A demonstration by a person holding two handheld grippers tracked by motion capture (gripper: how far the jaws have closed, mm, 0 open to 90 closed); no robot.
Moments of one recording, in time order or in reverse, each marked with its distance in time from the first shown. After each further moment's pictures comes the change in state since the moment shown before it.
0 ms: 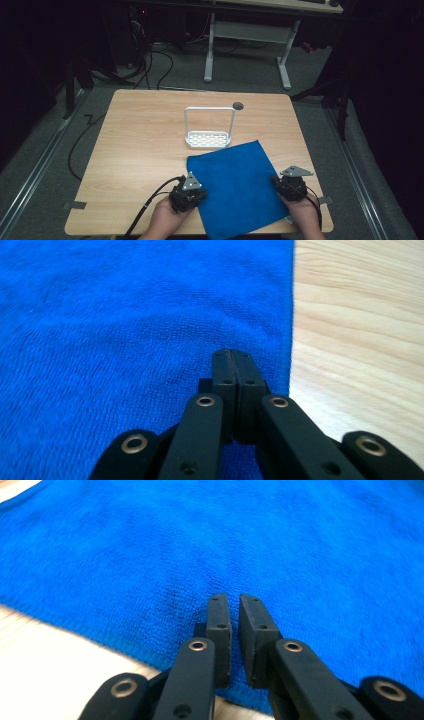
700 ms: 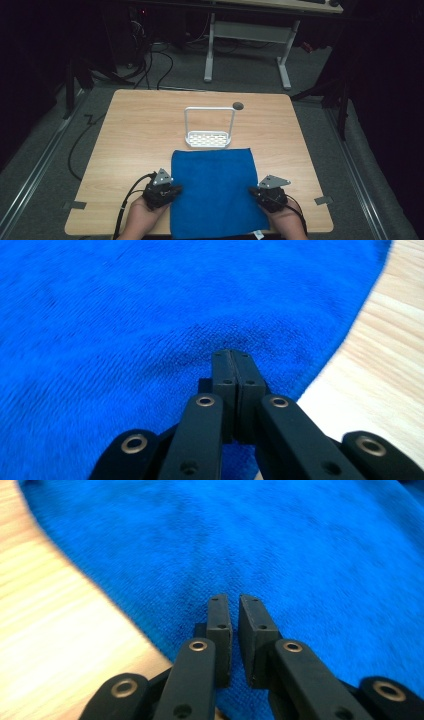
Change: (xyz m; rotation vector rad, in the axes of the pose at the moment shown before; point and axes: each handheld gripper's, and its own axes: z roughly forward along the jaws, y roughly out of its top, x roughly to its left) left arm 0.050 -0.032 -0.043 -0.025 0.095 -0.121; right arm 0.068 0.008 0.003 0.005 0.157 -0.160
